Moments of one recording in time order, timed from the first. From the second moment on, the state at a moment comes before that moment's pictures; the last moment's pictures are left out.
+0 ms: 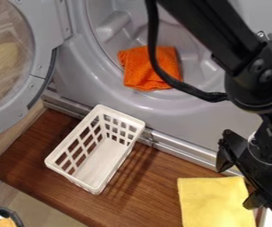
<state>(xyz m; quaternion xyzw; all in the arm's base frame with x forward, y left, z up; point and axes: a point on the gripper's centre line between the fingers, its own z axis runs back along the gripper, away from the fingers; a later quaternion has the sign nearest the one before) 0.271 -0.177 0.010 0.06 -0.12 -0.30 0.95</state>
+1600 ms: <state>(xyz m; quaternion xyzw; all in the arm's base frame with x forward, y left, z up) 0.273 -0.154 -0.082 -0.01 -0.06 -0.25 0.97</state>
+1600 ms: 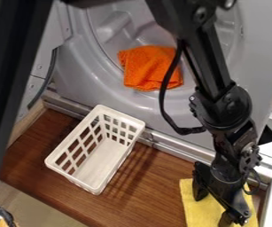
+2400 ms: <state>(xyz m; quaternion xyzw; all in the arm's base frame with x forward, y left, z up) 0.264 -0.081 -0.084 0.01 -0.07 -0.18 0.98</state>
